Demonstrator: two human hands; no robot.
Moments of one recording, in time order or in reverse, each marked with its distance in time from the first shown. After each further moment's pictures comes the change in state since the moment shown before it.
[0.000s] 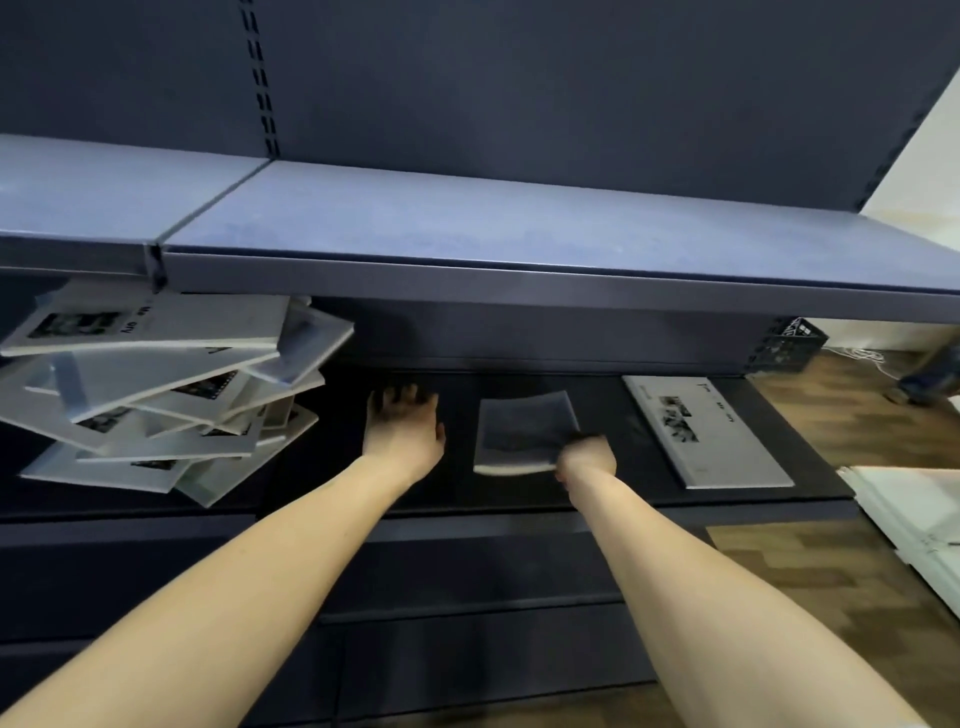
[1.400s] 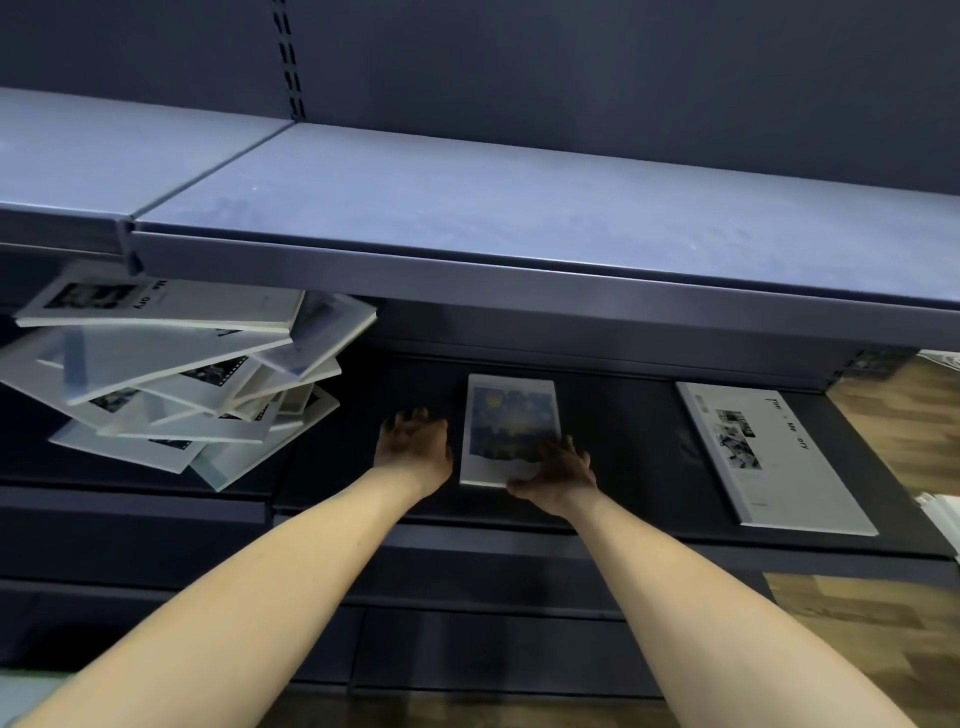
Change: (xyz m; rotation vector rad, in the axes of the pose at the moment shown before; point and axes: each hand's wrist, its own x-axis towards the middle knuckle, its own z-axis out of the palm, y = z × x) left_hand 0.020 -0.004 0.036 -0.072 -0.201 -0.130; right_hand 0.020 -0.002 0.054 -0.666 -0.425 -0.437
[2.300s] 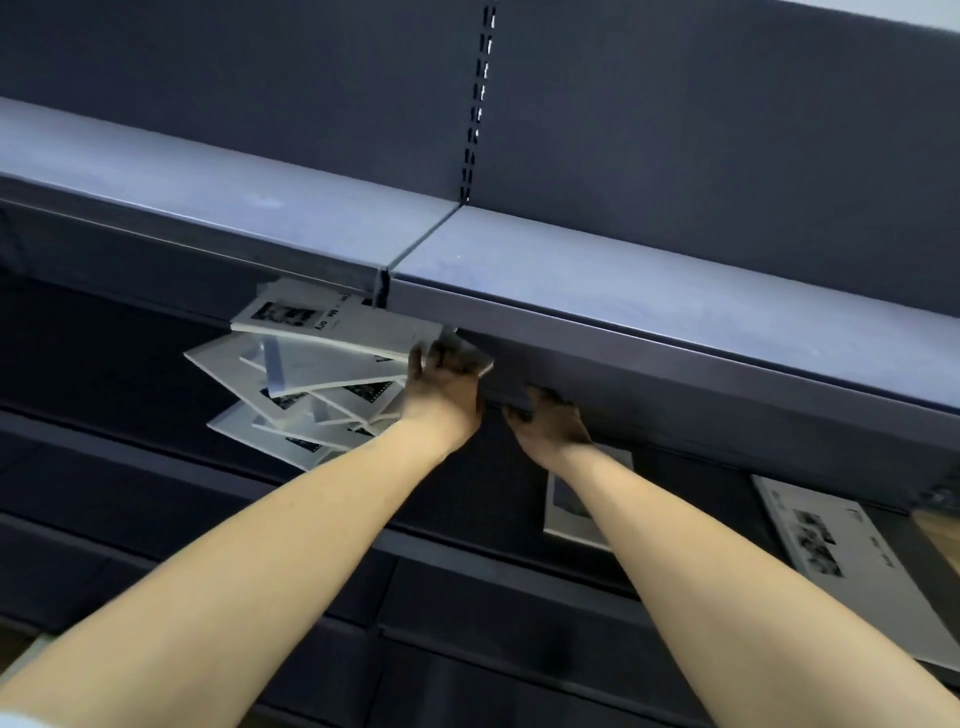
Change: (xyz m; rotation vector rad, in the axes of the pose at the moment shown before) left_hand -0.023 -0.091 -0.101 0.101 0.342 -0.058; right_hand -0.025 -0.175 -0.041 0.060 0.257 -0.378
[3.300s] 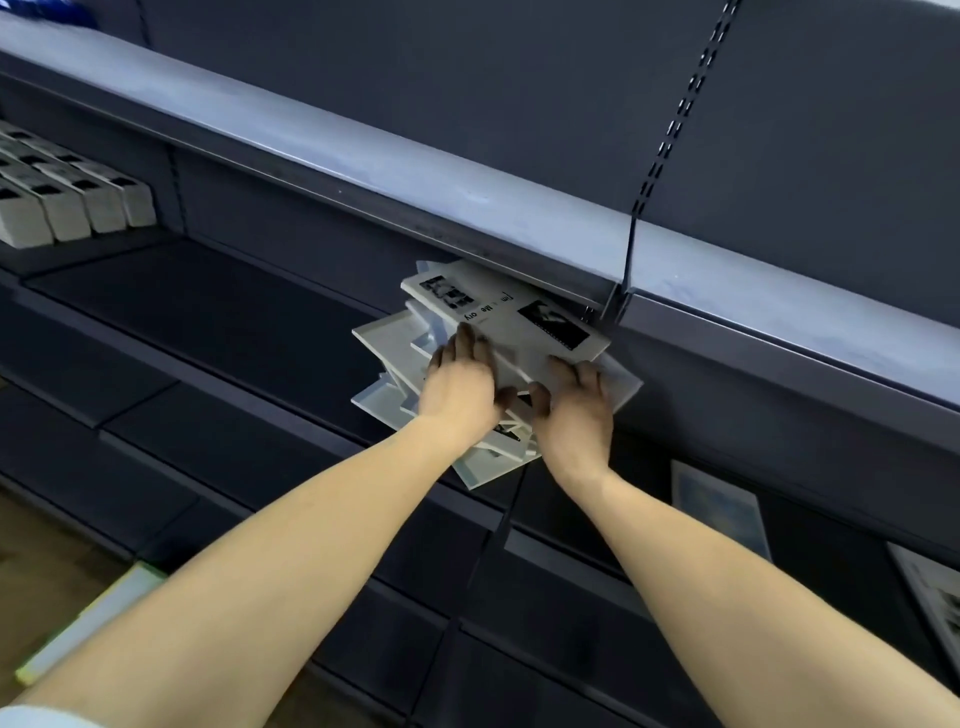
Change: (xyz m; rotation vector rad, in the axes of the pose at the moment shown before) left_hand -0.042 -0.168 0.020 -0.250 0.165 -0.167; right_hand -0.022 -0.160 0.089 -0.019 0.398 -0.315
